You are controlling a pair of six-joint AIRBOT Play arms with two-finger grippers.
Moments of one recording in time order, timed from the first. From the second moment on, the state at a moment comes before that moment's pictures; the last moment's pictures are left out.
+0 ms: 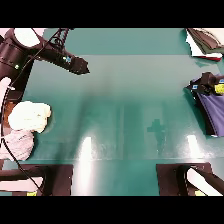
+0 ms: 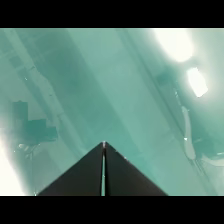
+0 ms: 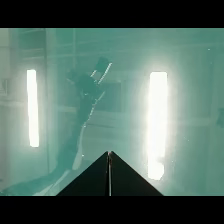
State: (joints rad) left arm -0.27 -1.48 1.71 1.09 -1.26 -1.33; right arm -0.34 -1.02 1.19 -0.92 1.44 1.44
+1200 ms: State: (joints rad) left arm -0.19 -1.42 1.79 1.26 -1.38 -1.40; right arm -0.34 -1.02 1.19 -0.92 1.29 1.42
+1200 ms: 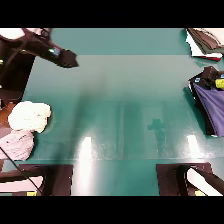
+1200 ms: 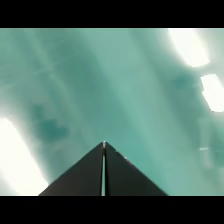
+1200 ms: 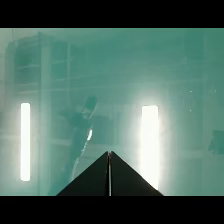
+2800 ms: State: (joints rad) left arm -0.09 -1.13 1.46 1.68 -1.25 -1.44; right arm -0.39 -0.96 1.19 -0.69 1.27 1.41
